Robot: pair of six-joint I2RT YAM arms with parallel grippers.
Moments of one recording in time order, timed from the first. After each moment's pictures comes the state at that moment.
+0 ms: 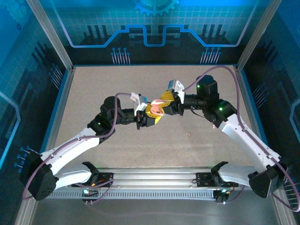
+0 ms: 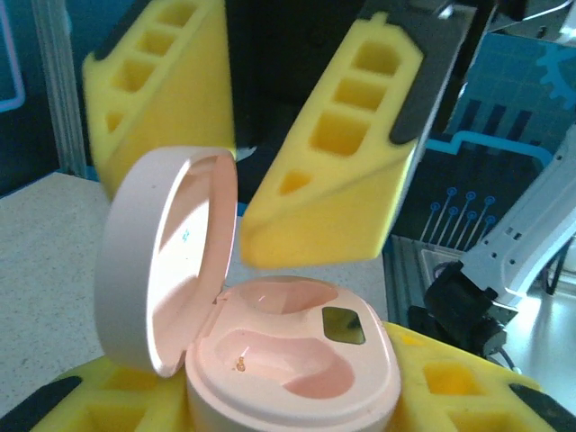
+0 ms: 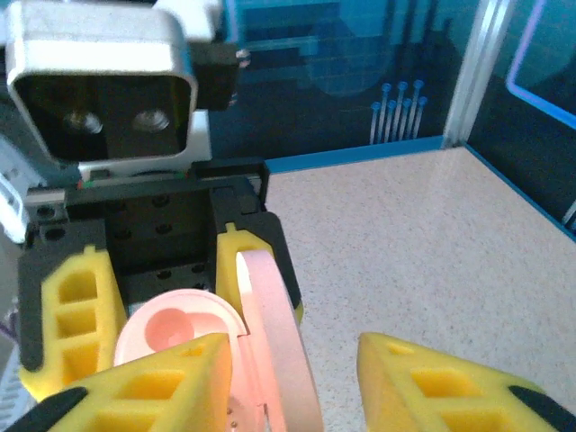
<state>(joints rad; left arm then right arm) -0.62 1.13 0.78 0.30 0.70 -0.12 0.50 1.16 1.18 -0.39 -0.74 -0.24</state>
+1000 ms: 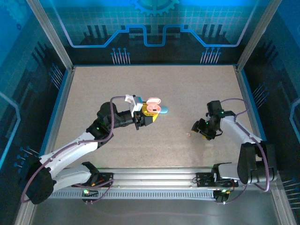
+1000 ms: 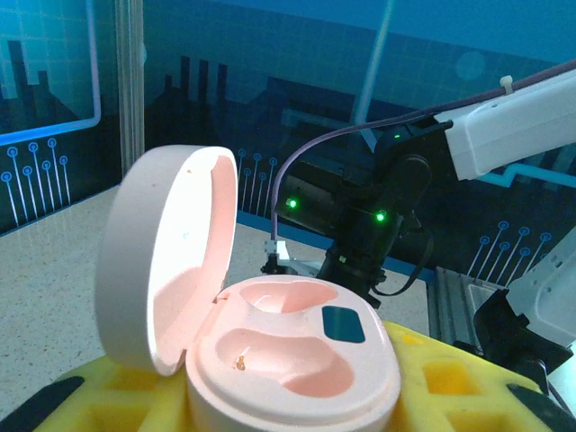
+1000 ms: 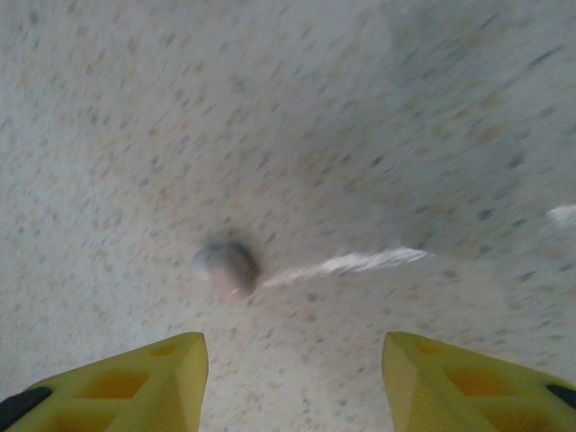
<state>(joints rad) -0.63 1.08 0.68 0.42 0.57 -0.17 0.06 1.31 0.75 -0.80 -0.25 0.61</state>
